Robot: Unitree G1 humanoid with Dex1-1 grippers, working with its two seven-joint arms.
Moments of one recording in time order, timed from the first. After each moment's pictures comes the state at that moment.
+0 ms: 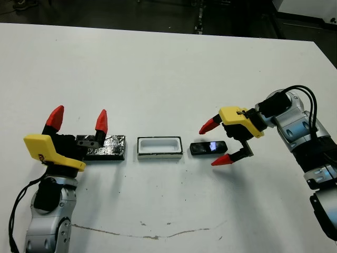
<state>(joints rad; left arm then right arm) 0.12 0.19 0.15 -0.35 -0.27 -0.02 -0.17 -0.79 -0.62 0.44 0.52 -0.06 -0.01 1.52</state>
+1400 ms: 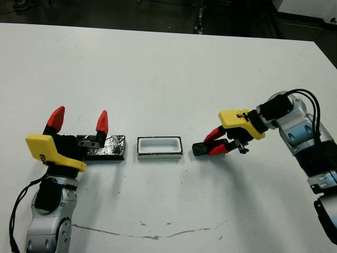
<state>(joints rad) 0.12 0.19 0.14 -0.34 -0.26 -0.02 -0.17 -0.78 -0.65 0.43 0.41 -0.10 0.04 1.54</state>
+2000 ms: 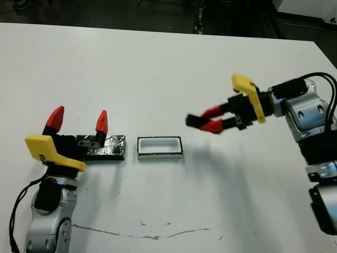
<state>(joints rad) 0.12 0.19 0.14 -0.34 -0.27 -0.03 -0.17 -0.81 -0.54 0.21 0.34 0.17 0.42 1.36</state>
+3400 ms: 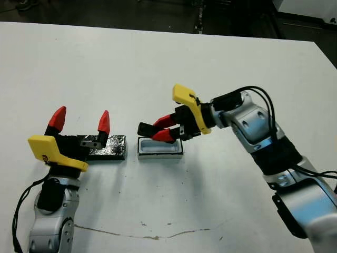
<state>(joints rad) 0.12 0.17 0.13 -0.34 -0.25 -0.03 -0.17 -0.85 -0.35 0.47 0.23 0.13 0.61 1.18</state>
